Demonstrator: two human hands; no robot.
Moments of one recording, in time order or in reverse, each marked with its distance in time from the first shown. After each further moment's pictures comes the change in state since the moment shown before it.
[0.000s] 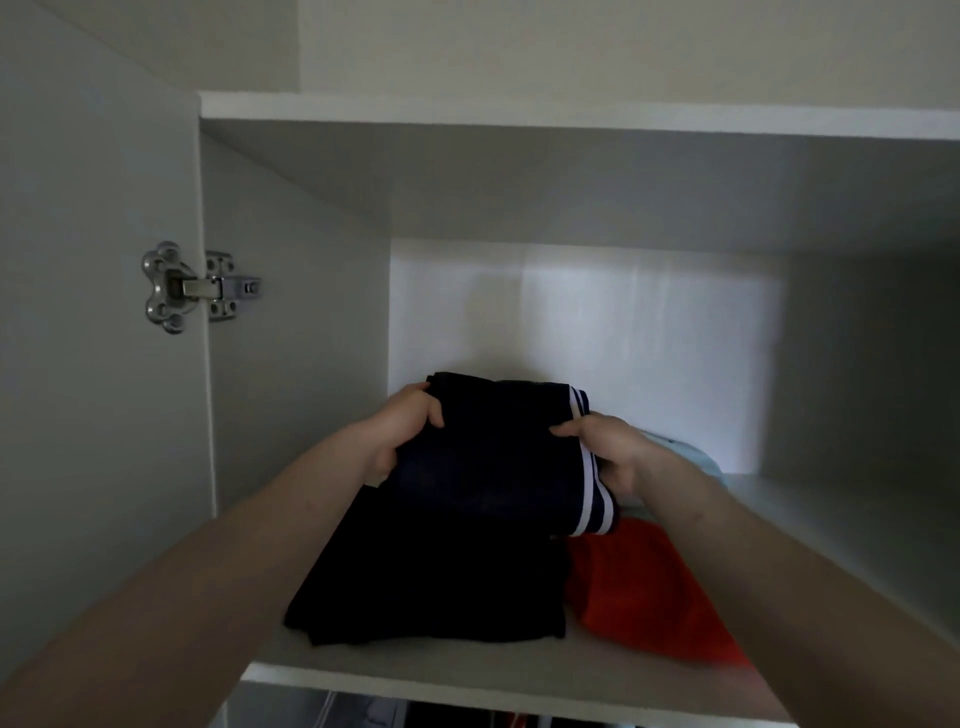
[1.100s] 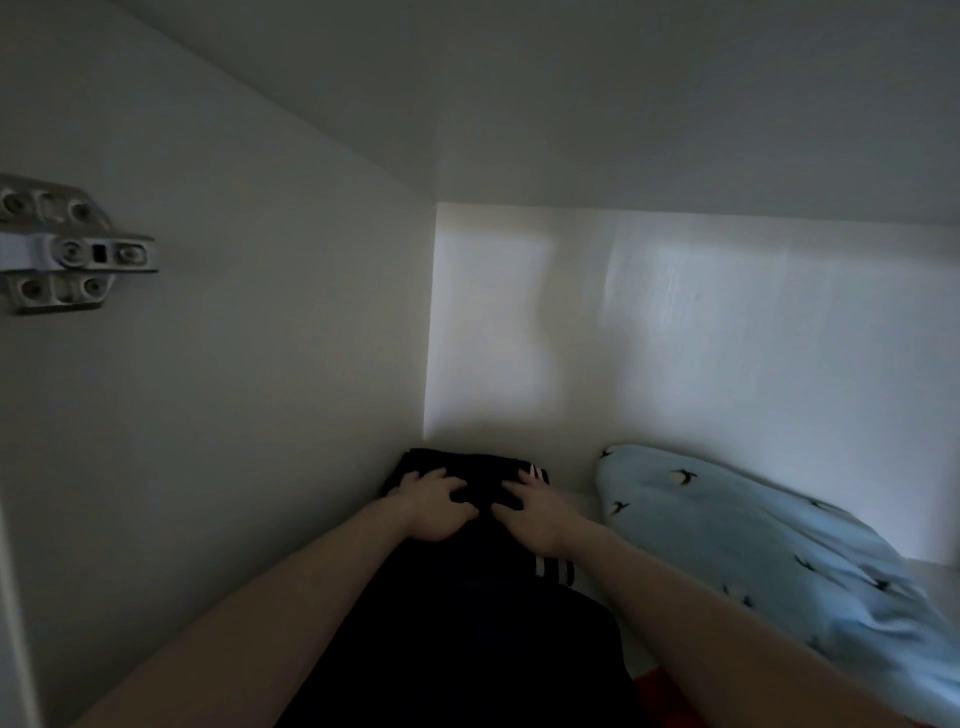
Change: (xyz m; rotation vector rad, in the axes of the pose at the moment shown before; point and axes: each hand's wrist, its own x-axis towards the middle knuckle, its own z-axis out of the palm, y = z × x) left_hand 0.195 -0.121 -0.037 1.207 -0.012 -0.094; right_hand 0.234 0.089 0.091 -1.145 -0.234 -0.304
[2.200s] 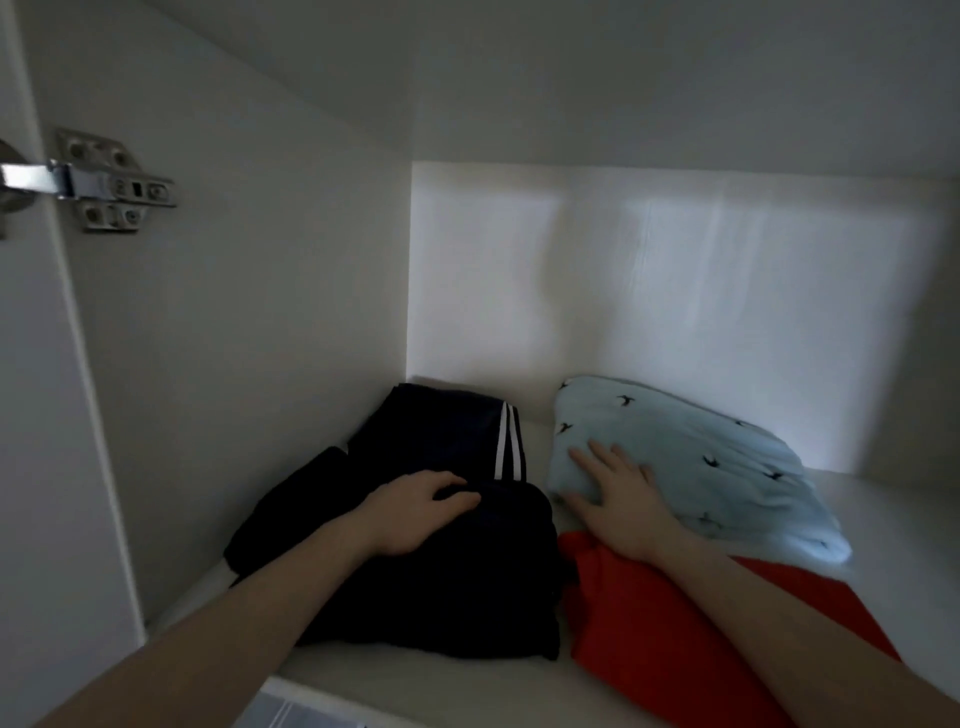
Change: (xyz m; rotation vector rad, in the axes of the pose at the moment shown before) left_hand -0.165 0.047 0.037 -0.223 0.110 0.163; right_hand -0.182 0.075 -0.032 -0.164 0.220 0.044
